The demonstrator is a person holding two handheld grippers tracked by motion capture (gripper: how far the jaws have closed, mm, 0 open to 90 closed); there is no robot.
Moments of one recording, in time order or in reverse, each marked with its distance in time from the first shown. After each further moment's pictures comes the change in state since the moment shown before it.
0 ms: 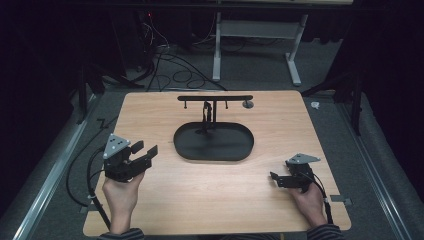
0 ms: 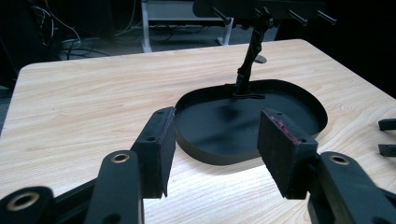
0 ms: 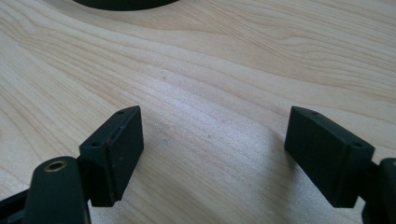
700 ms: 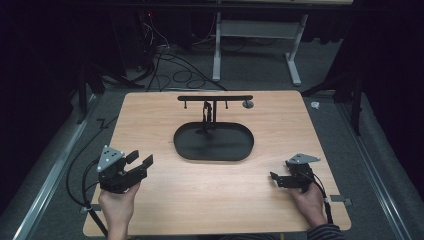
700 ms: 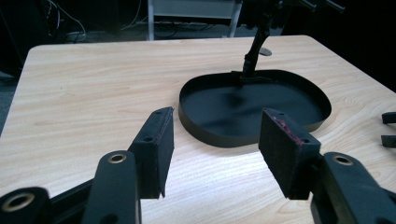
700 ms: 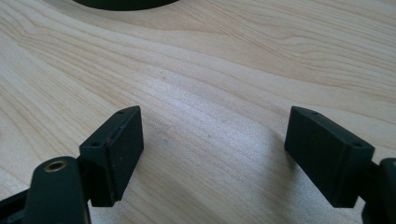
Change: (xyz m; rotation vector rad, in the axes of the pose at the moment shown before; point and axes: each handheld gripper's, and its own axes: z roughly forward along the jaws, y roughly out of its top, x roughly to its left) left arm 0.005 -0.025 -0.010 0.011 0.016 -0.034; right arm 0.000 0.000 0.000 0.001 0.000 0.002
